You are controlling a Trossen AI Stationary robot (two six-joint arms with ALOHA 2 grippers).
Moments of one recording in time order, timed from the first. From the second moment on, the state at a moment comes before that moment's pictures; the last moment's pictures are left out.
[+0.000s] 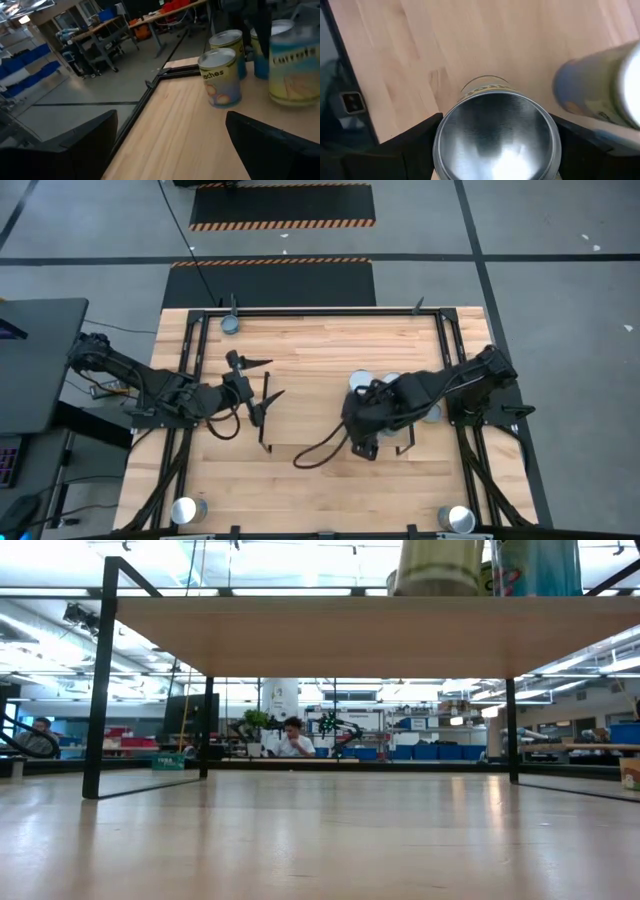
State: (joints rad) left arm -0.43 1.04 0.90 -0.14 -0.92 0.11; right arm 0.39 1.81 1.96 -1.42 0.19 0.70
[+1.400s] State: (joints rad) left arm -0.51 1.36 0.89 0.18 -0.71 -0.01; right arm 0.66 1.72 1.79 -1.20 0.31 0.49
